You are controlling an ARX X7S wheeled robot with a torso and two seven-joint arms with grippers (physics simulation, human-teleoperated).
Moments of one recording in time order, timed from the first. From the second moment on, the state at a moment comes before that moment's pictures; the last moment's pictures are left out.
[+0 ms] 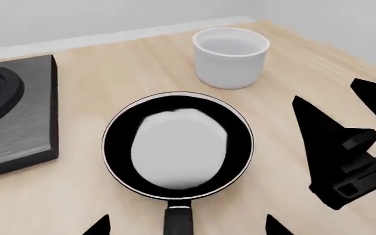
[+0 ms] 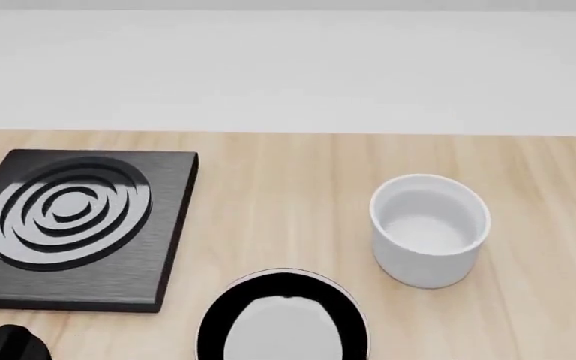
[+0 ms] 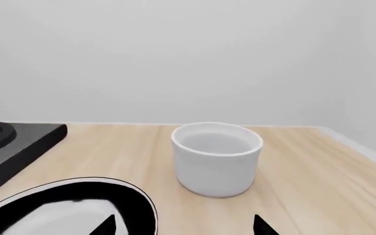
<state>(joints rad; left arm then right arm) -0.03 -0.26 0.47 0.73 -0.45 -0.94 -0.33 -0.06 0.22 -0.20 0.01 0.16 -0.17 0.24</state>
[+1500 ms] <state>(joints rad) -0.12 -0.20 0.48 0.28 -0.52 -0.95 -0.25 -0.01 0.25 -0.22 0.11 0.19 -0.21 0.25</state>
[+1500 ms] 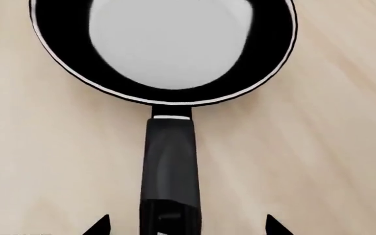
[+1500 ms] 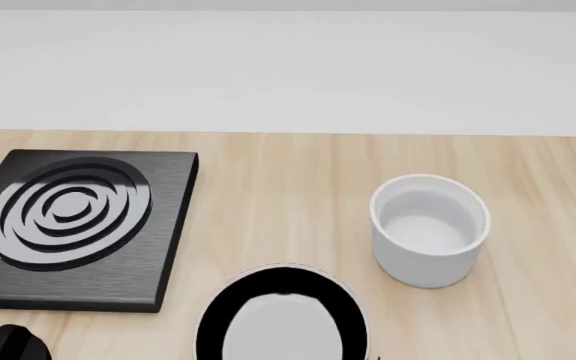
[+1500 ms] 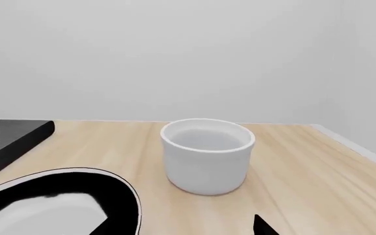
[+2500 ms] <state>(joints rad) -0.20 -0.20 0.31 0.46 -0.68 -1.12 -0.42 -0.02 0.26 -0.24 0.10 0.20 -0.22 0.27</state>
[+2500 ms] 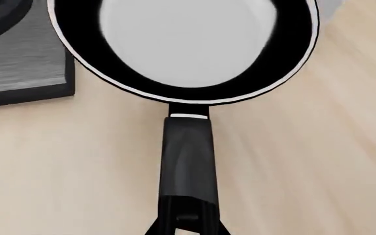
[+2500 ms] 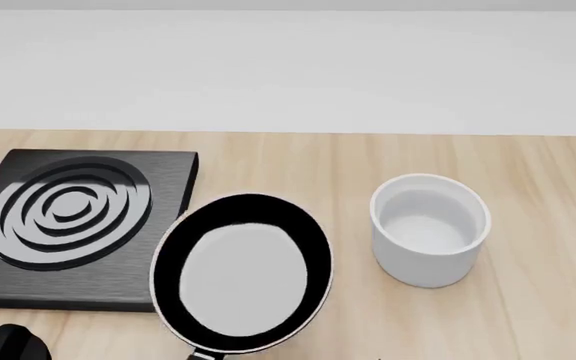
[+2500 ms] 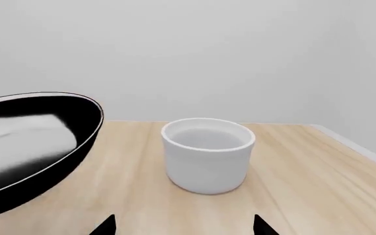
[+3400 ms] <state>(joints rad) -0.83 -0.43 -0.15 0.22 -1.82 -1.45 -1.20 -0.01 0.29 -0.25 0.07 0.24 -0.19 0.26</state>
